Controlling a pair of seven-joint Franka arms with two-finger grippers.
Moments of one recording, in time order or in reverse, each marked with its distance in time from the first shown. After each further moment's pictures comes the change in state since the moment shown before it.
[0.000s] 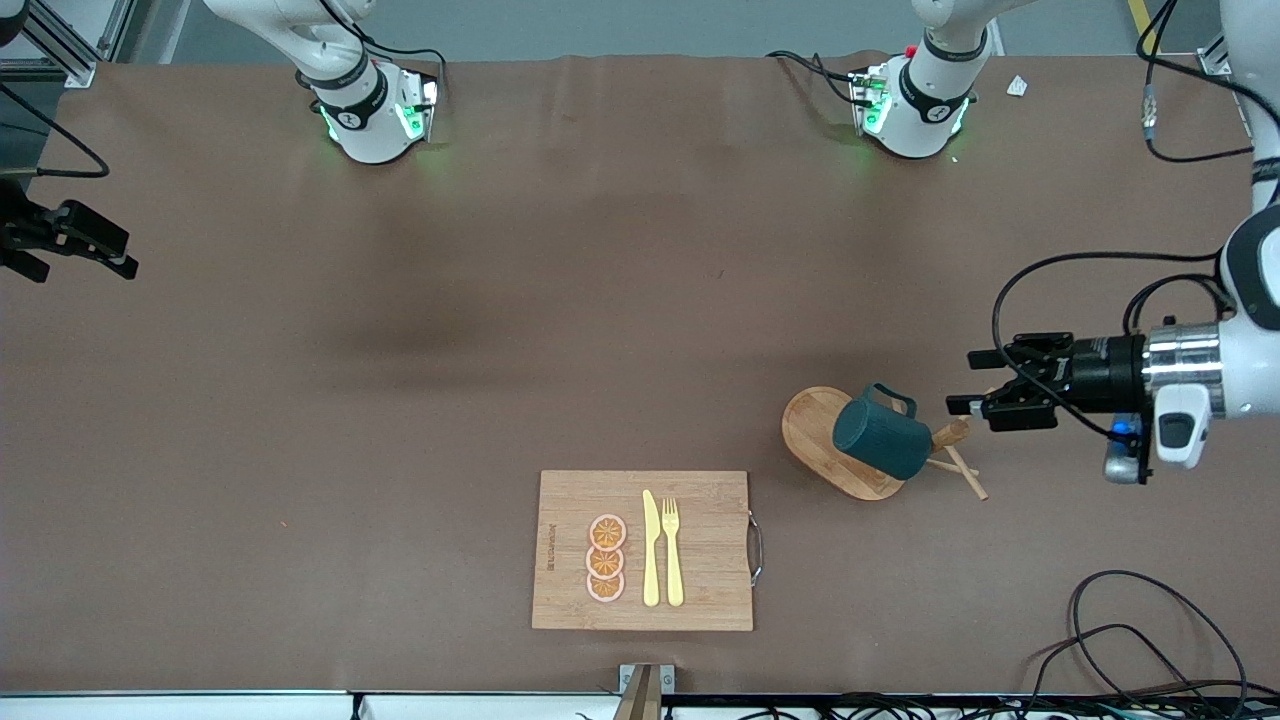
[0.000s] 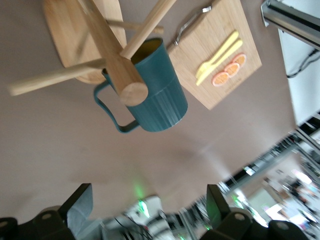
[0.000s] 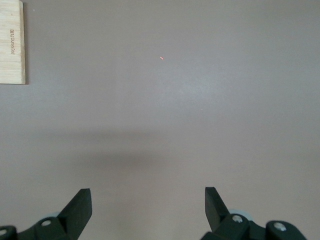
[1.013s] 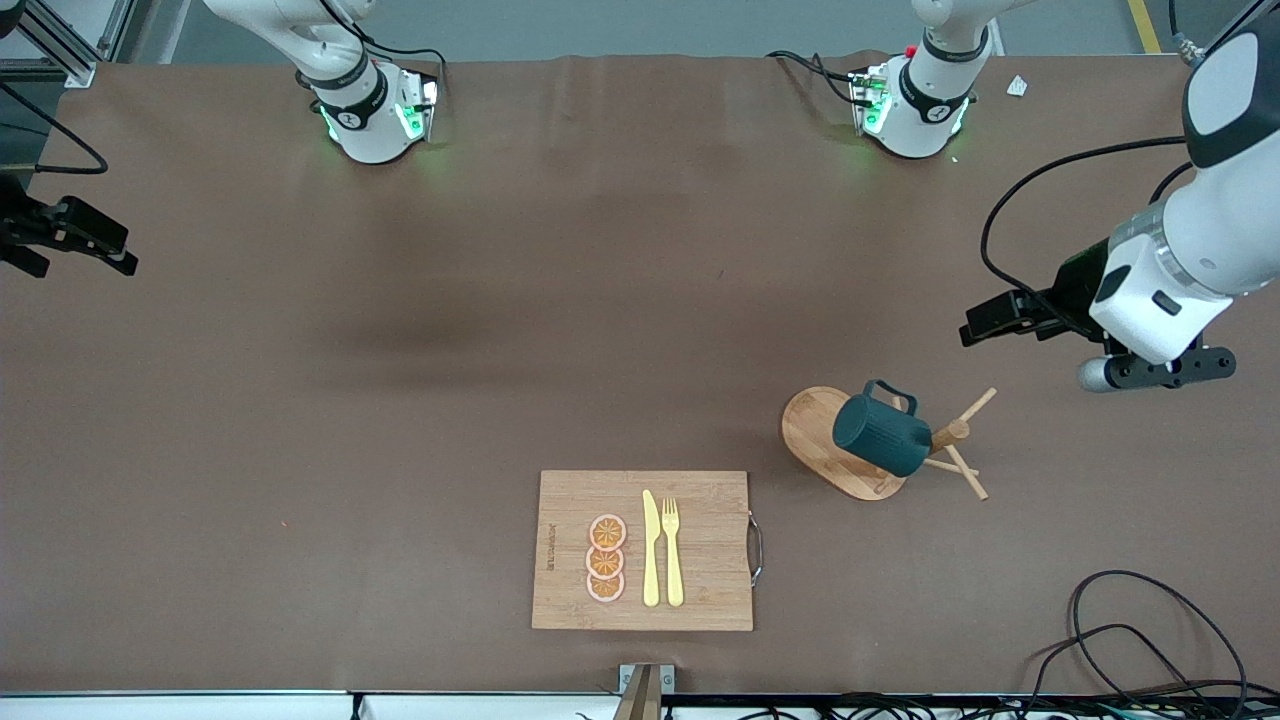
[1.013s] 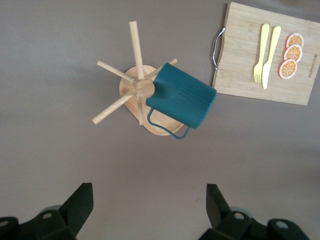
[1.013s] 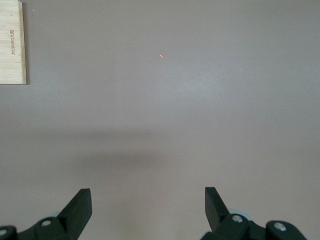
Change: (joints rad) left arm -0.040 -0.191 -0.144 0.011 0.507 -0.035 0.296; right arm 0.001 -0.001 0.001 0.002 0.001 -0.010 0.012
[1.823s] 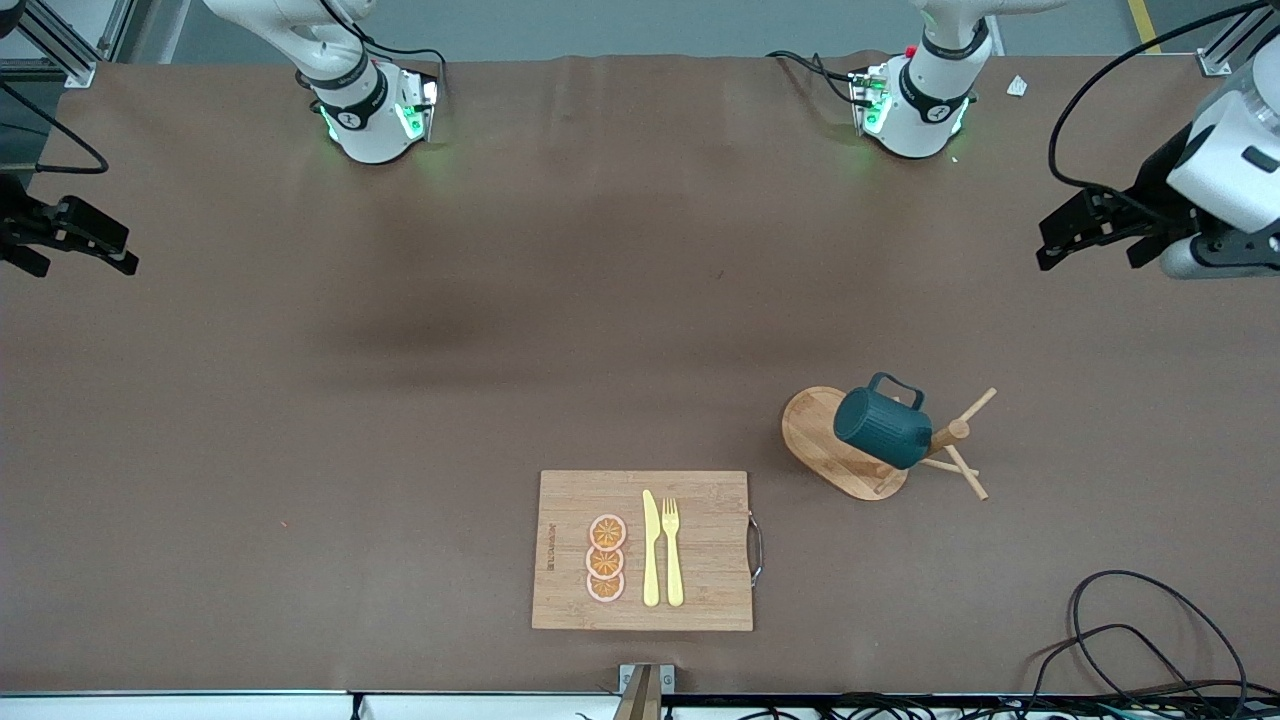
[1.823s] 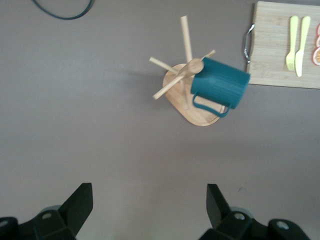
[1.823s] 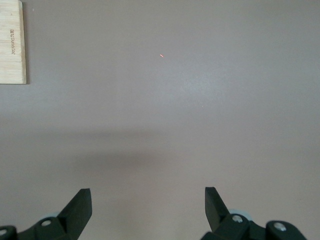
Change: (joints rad) left arm -0.335 -0.264 0.477 -0.132 0.003 -0.066 0.177; right arm 0.000 0.000 0.000 0.001 0.000 -0.002 0.001
